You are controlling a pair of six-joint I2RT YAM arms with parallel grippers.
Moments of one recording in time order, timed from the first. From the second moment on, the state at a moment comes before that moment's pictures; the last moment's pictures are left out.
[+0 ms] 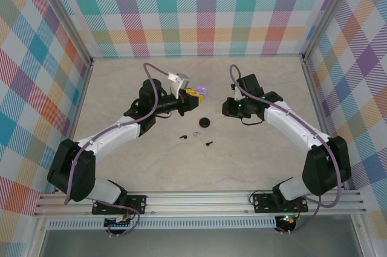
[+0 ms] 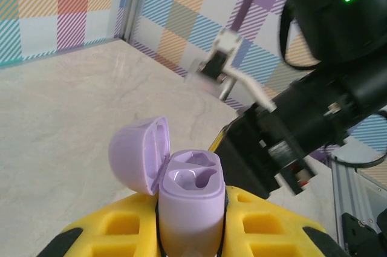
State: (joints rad) left arm -0.53 1.43 0.92 0.32 0.61 -0.24; right arm 0.45 1.44 1.14 -0.65 -0.24 0.49
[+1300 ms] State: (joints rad) left arm -0.56 1.40 0.82 0.47 0.61 0.05; right arm 0.50 1.25 1.22 -0.47 -0.46 0.53
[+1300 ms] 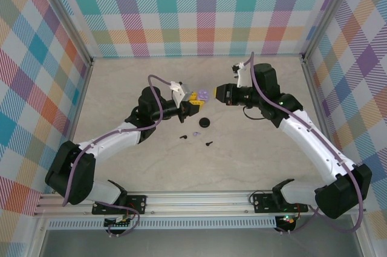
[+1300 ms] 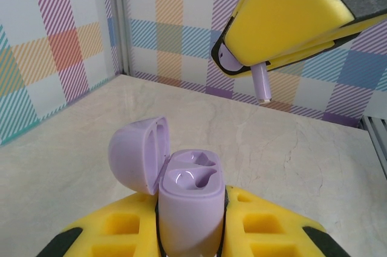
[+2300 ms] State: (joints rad) left arm -0.58 1.38 0.82 0.47 0.62 0.05; right arm 0.58 1.24 1.20 -0.37 -0.34 0.57
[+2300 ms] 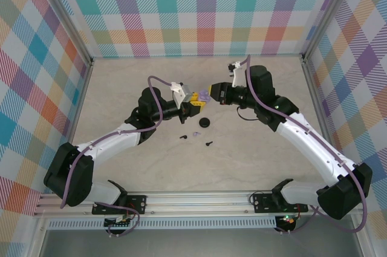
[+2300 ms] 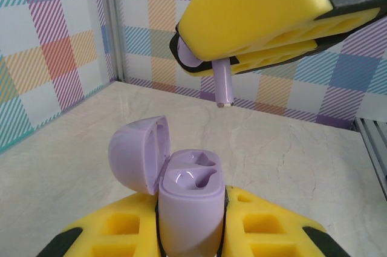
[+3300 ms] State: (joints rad) left arm -0.58 1.38 0.83 0.49 0.63 0.00; right arm 0.60 1.26 1.20 -0.37 -0.32 0.57
